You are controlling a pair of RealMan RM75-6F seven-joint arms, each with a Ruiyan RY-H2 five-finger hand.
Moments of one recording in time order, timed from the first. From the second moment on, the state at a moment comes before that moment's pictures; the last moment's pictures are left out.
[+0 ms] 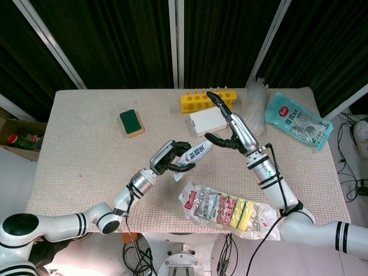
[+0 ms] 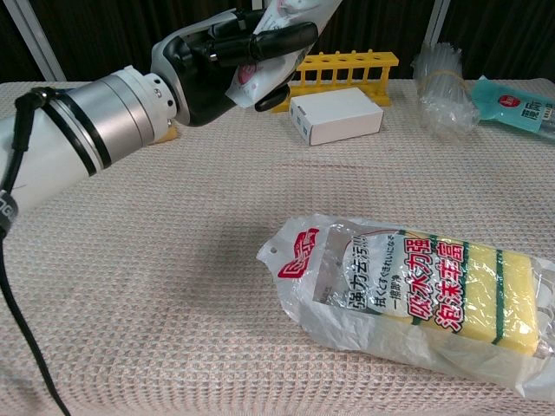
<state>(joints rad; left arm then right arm) -0.83 -1.74 -0.27 -1.38 1.47 1.01 -1.27 0.73 -1.24 0.48 -1.92 -1.10 0.97 0.46</state>
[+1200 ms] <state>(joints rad) -0.86 -1.74 -0.27 -1.39 1.44 0.99 -1.21 0.78 -1.27 0.44 -1.88 -1.13 0.85 0.56</state>
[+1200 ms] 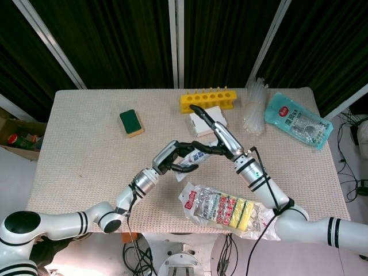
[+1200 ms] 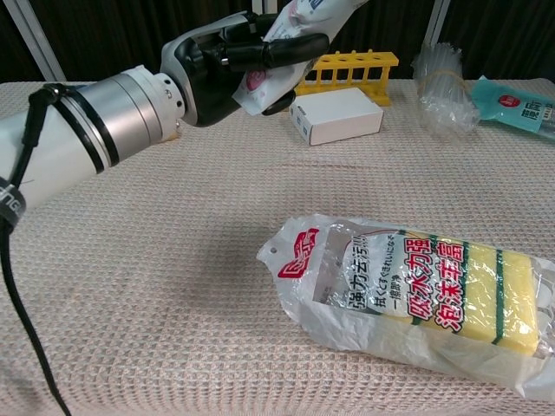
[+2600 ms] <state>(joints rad) -0.86 -1.70 -0.27 -1.42 1.35 0.92 -0.90 0.85 -1.44 0.45 -1.80 -1.15 0.90 0.54</state>
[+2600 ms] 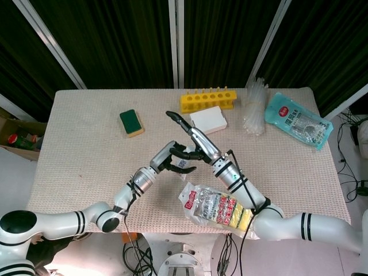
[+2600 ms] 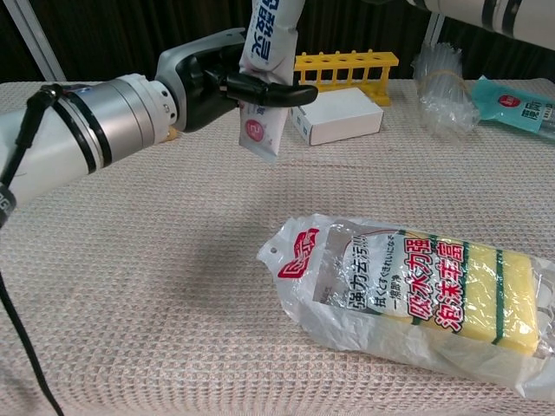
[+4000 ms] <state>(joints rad) -0.59 -1.31 -0.08 -1.71 1.17 1.30 0.24 0.42 -1.20 0.24 -1.74 -1.29 1.30 0.28</state>
